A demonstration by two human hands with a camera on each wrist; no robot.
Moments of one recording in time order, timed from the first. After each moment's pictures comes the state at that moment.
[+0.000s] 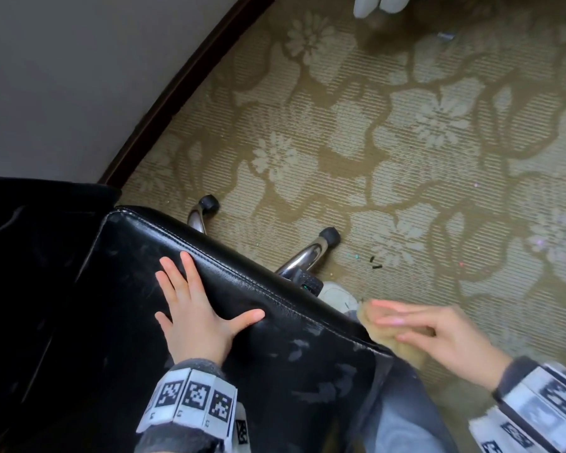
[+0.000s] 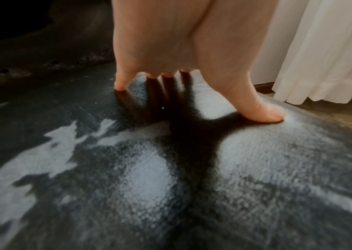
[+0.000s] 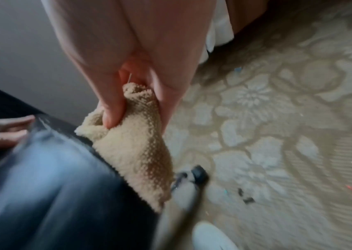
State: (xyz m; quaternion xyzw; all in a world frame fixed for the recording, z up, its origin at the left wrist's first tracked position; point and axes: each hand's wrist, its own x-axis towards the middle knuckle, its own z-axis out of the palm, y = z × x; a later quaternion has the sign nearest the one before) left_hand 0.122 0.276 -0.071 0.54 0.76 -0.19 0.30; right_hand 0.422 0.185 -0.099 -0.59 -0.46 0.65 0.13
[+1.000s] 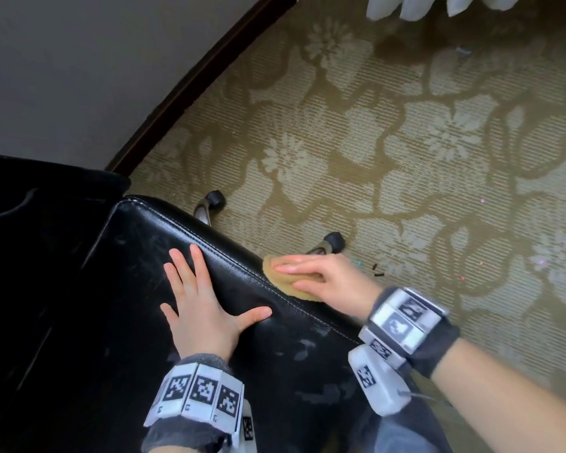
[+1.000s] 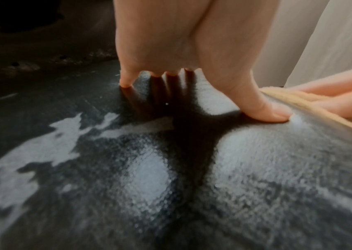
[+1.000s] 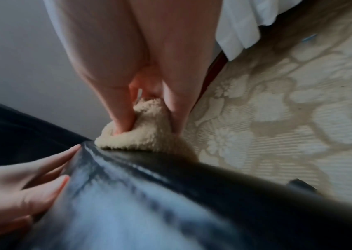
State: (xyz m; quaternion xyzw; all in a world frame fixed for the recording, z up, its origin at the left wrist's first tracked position) left_hand 0.118 0.275 -0.075 0.53 0.78 -0.16 0.31; right_hand 0.312 0.287 -0.120 -0.49 -0.55 0.66 0.15
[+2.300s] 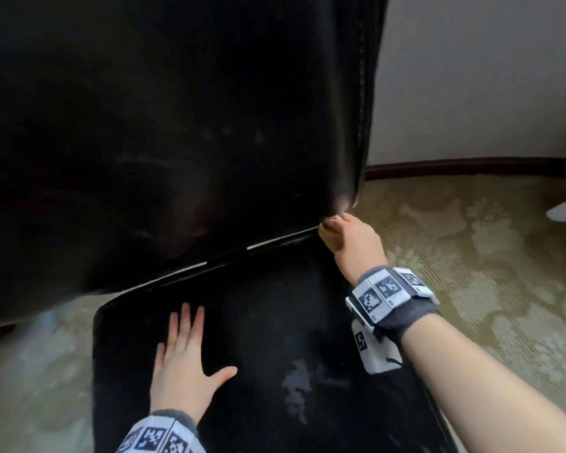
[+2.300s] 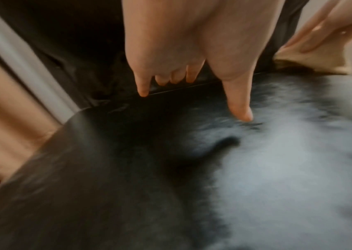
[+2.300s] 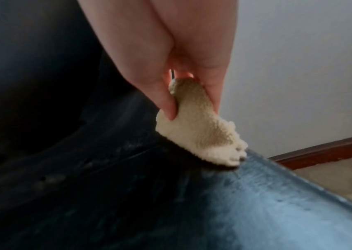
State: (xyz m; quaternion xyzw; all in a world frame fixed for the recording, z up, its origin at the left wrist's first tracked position) left_hand -0.066 0.150 -0.042 0.36 0.89 -0.05 0.27; right_hand 0.076 0.396 -0.065 -0.49 -0.81 0.31 0.07
